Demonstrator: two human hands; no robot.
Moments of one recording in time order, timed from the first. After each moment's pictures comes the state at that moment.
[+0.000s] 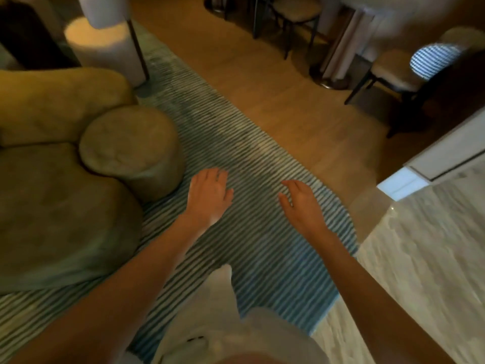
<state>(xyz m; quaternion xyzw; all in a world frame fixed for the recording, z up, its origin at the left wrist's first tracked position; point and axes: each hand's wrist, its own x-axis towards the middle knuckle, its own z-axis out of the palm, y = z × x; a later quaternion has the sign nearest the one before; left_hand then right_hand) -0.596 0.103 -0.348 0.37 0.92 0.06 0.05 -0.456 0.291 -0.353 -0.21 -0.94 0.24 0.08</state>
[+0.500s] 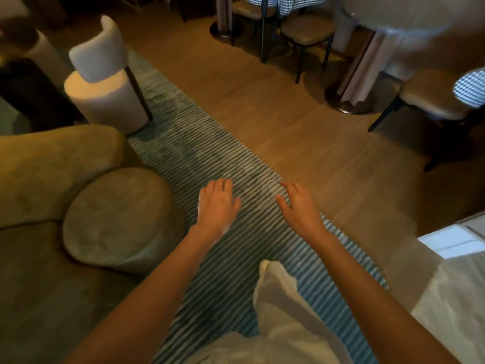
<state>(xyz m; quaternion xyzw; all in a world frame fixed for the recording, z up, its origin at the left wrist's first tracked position) -0.885 0.349 -0.348 0.34 0.94 0.05 0.07 -0.774 0.522 -0.357 -0.20 -0.93 0.31 0.08</state>
